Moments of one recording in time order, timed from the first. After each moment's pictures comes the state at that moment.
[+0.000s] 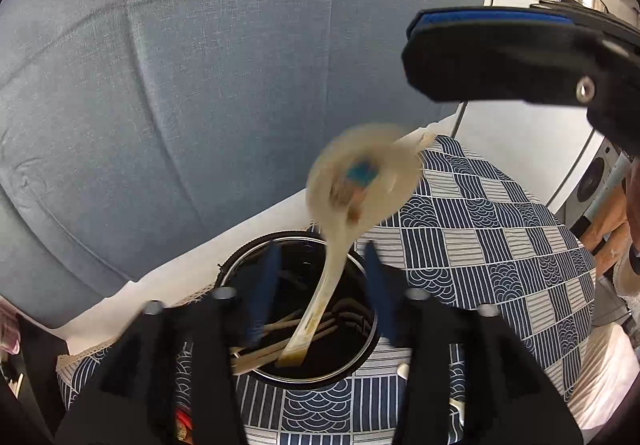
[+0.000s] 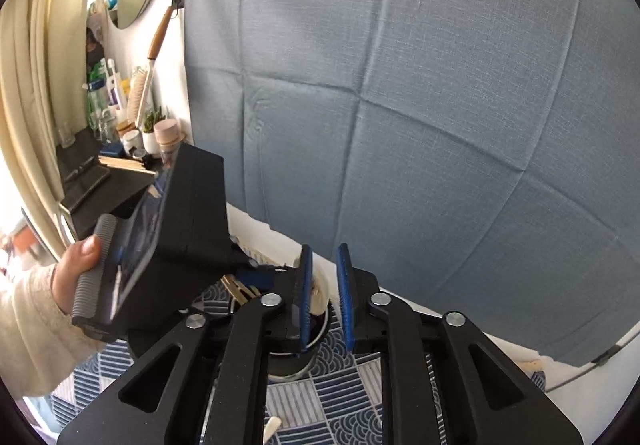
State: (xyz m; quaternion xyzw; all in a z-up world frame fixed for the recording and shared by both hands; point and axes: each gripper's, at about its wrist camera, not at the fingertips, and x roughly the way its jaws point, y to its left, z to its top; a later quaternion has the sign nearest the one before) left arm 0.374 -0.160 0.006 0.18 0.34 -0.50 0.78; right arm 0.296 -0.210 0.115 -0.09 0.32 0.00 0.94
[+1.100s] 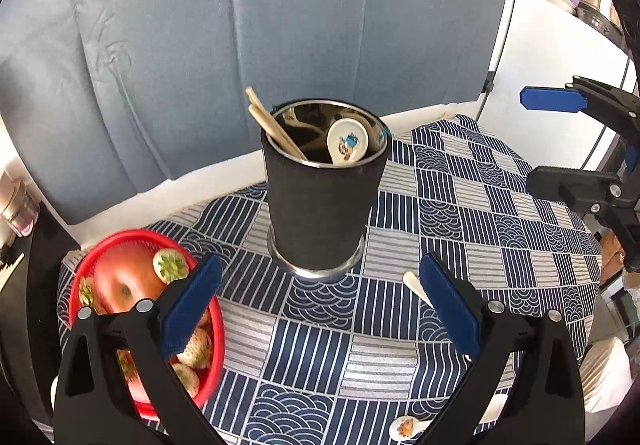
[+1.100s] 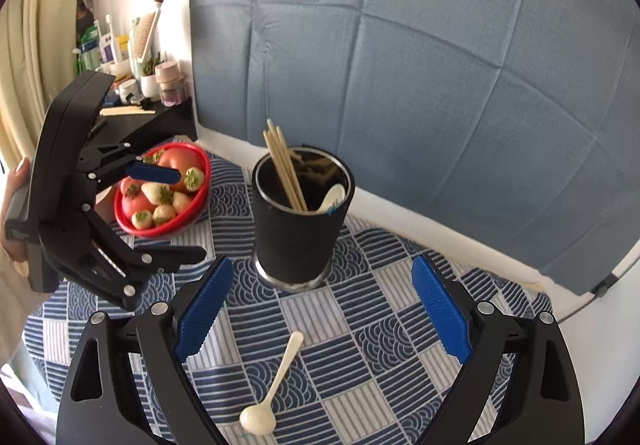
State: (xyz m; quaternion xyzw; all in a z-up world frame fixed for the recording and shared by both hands) left arm 0.314 -0.050 -0.032 0.15 0.38 -0.43 0.81; right arm 0.209 -0.188 0.040 -0.07 0.38 -0.04 0.92
